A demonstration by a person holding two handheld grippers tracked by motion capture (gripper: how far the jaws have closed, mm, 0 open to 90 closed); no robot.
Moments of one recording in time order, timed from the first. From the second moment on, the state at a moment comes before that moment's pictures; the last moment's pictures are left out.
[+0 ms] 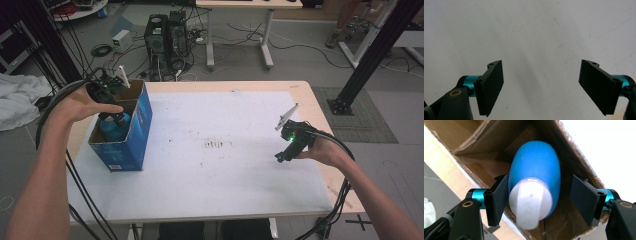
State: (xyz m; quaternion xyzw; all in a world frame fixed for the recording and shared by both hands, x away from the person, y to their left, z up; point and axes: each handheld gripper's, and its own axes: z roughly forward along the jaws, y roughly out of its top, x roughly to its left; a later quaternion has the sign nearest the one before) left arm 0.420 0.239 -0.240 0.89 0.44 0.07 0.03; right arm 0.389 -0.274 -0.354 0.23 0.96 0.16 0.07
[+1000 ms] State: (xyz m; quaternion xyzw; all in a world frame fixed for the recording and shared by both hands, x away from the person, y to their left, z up) left arm 0.429 0.124 -0.185 0.94 0.34 0.08 0.08; right arm 0.391 -0.271 -0.340 0.24 0.95 0.17 0.08
